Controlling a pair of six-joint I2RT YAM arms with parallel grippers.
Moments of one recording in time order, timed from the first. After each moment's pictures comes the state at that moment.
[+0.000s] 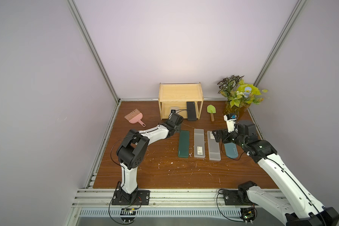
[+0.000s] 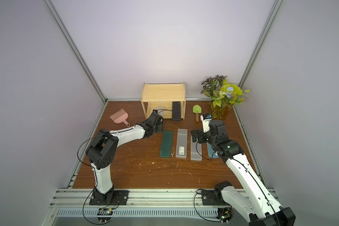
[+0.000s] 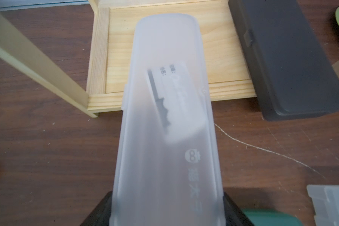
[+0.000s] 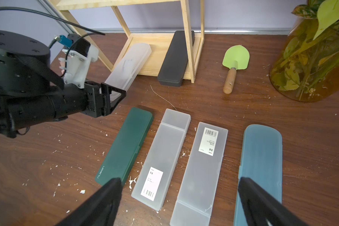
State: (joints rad) left arm -0.60 1.89 1.23 -0.17 -0.35 -0.40; right arm 0.34 0.94 0.93 -0.60 -0.06 0.20
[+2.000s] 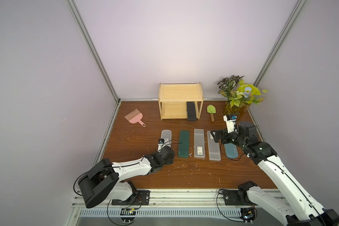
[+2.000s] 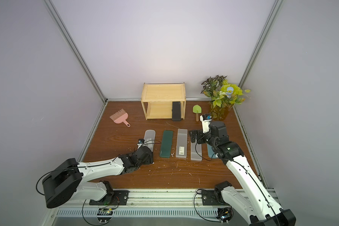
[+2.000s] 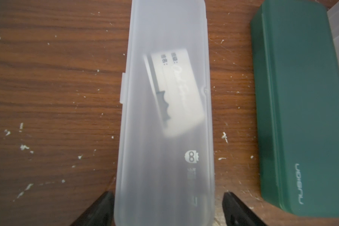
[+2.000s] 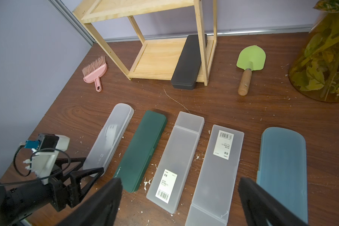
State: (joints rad) left arm -0.87 1.33 0.49 -0.15 -0.40 -0.77; right arm 0.34 0.92 0.89 -0.55 -0.12 0.26
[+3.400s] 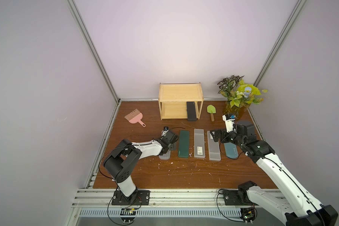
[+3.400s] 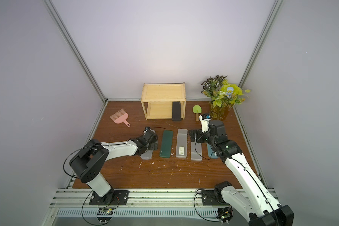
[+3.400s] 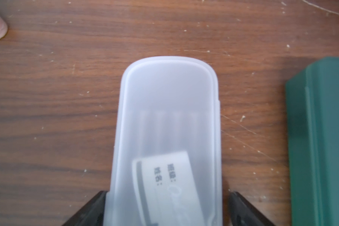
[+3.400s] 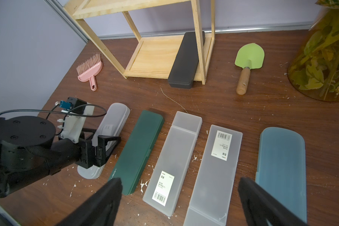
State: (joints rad) left arm -0.68 1.69 0.82 -0.15 -0.38 -0.57; right arm 0.34 0.95 0.89 -0.53 -0.11 0.25
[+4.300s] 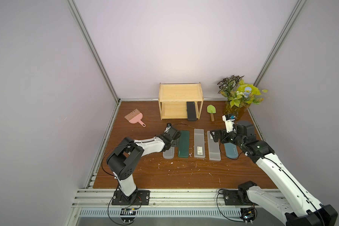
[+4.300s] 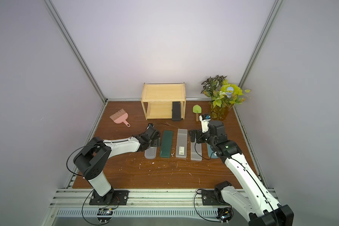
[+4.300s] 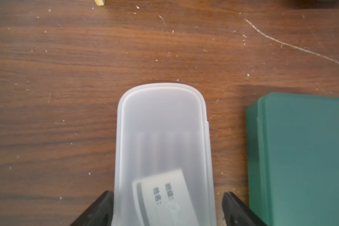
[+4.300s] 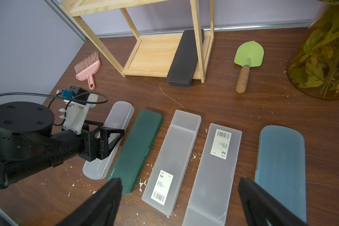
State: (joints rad) left arm -0.68 1.74 0.92 -0.17 -0.35 -0.55; right arm 0.34 0.95 0.89 -0.53 -0.11 0.25
